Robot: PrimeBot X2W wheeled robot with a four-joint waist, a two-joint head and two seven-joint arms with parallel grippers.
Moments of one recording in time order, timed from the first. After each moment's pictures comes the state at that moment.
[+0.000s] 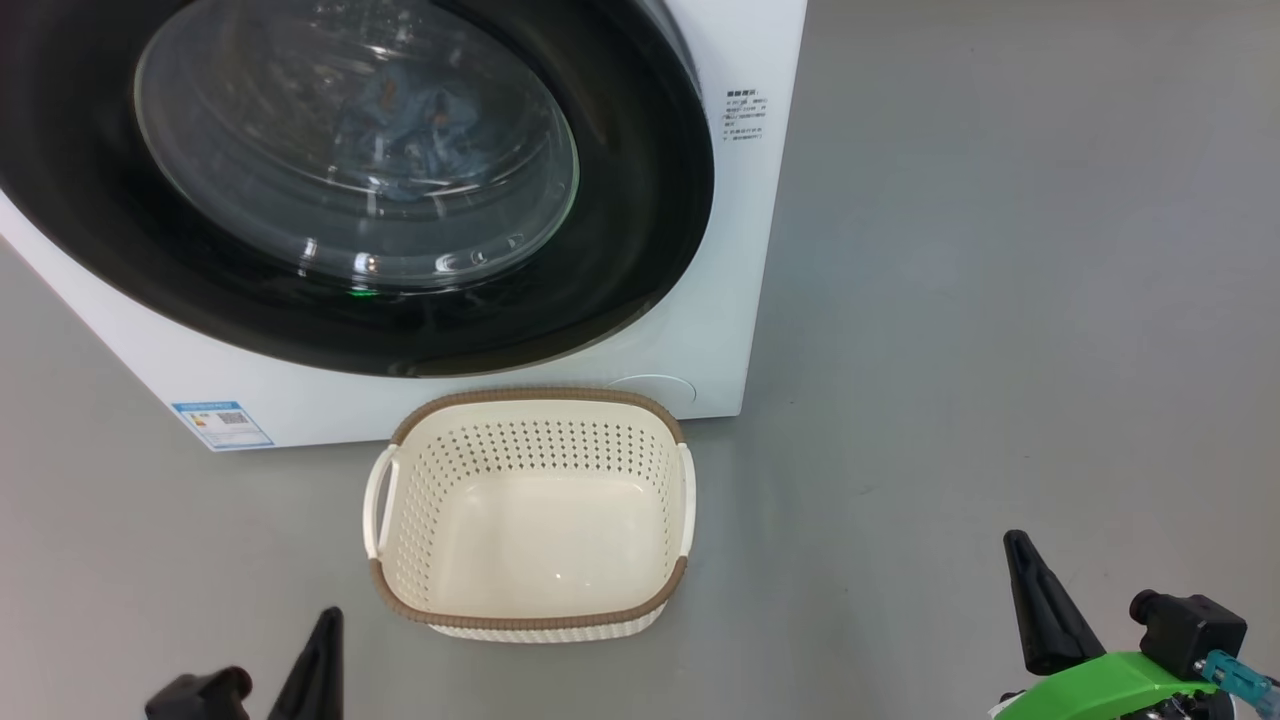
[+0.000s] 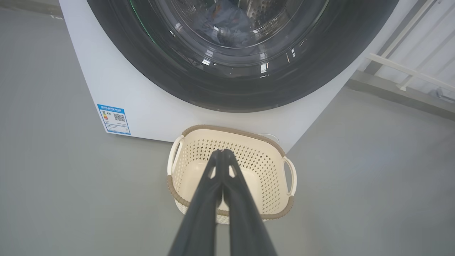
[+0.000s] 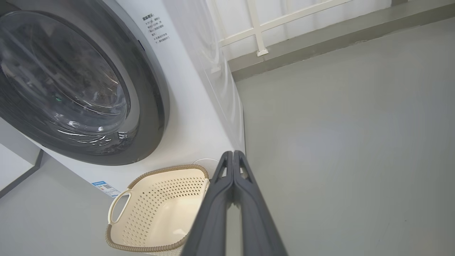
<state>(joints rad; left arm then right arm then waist) -0.03 0.17 -0.20 0.30 -0.53 -0.13 -0.25 -0.06 -0.11 -0.01 0.32 0.44 0.13 -0.26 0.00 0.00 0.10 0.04</state>
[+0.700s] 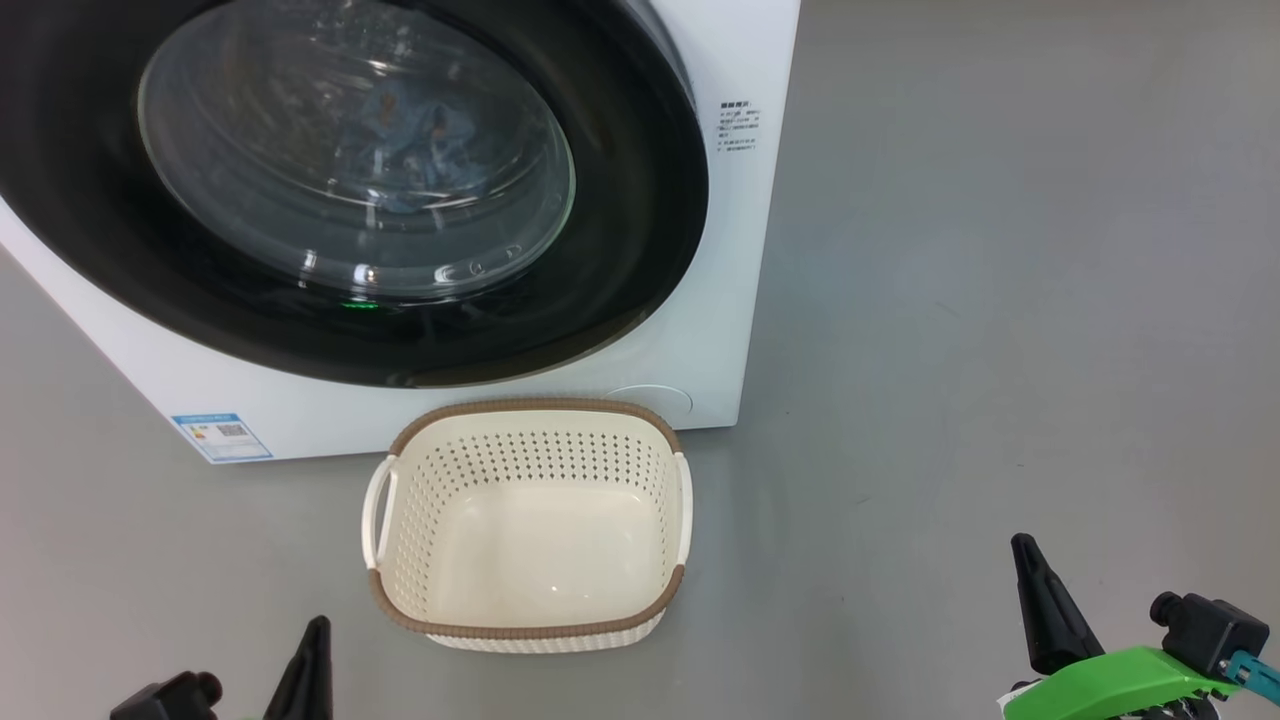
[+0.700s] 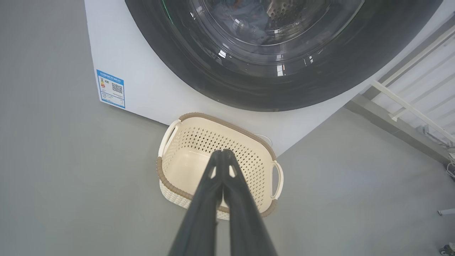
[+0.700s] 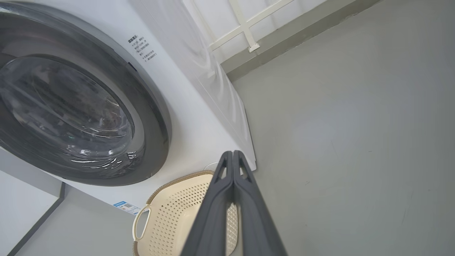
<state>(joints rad) -0.02 0.14 -0.17 0.32 -0.71 -0.13 -0.20 -0.06 -0.10 -0.02 0.33 0.62 0.13 -0.20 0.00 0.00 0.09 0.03</state>
